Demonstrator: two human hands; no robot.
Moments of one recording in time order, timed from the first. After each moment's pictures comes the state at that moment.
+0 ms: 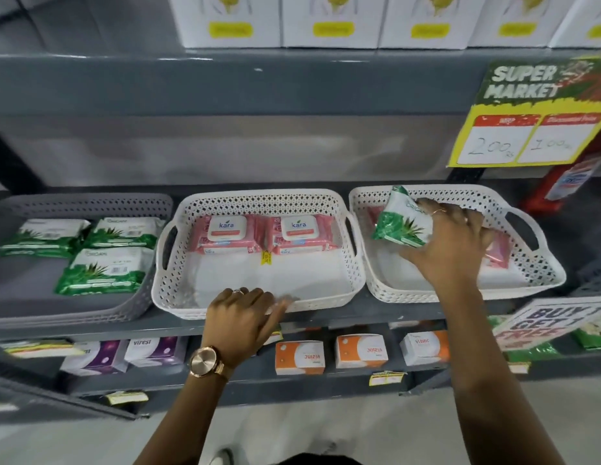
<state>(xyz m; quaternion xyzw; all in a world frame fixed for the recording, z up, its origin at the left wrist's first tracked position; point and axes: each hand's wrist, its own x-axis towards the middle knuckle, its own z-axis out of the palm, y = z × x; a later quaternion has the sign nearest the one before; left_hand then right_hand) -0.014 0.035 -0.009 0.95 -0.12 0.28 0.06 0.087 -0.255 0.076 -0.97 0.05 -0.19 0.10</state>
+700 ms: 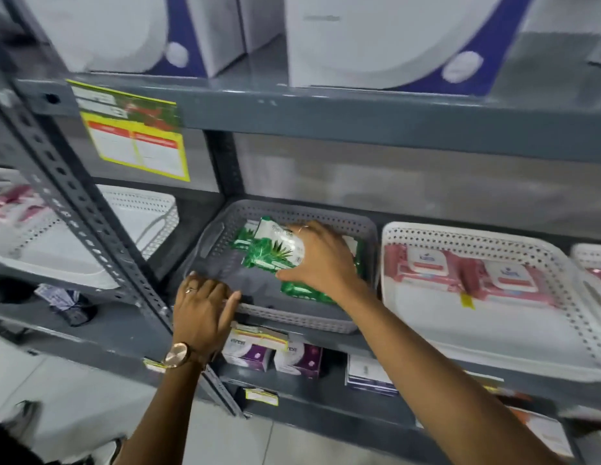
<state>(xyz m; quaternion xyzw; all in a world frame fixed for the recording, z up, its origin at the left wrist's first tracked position) -0.112 0.412 -0.010 0.95 0.15 0.27 0.03 0.023 0.229 0.087 -0.91 -0.36 -0.03 0.20</state>
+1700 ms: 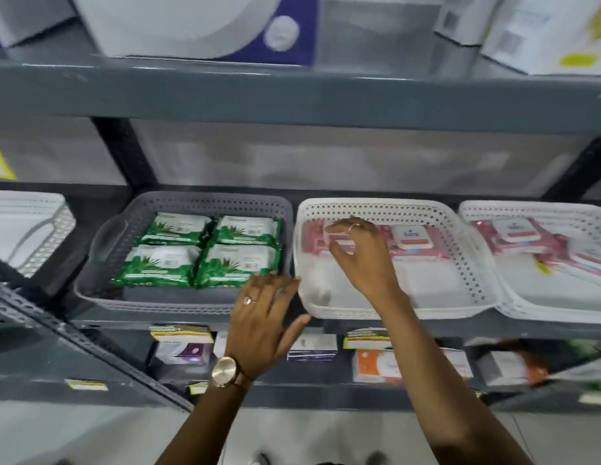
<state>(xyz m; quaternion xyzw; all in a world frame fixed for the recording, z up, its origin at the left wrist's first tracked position) -0.066 0.210 -0.001 0.94 -0.11 0.29 0.12 0.050 0.040 0.063 -0.90 -0.21 -0.12 0.36</state>
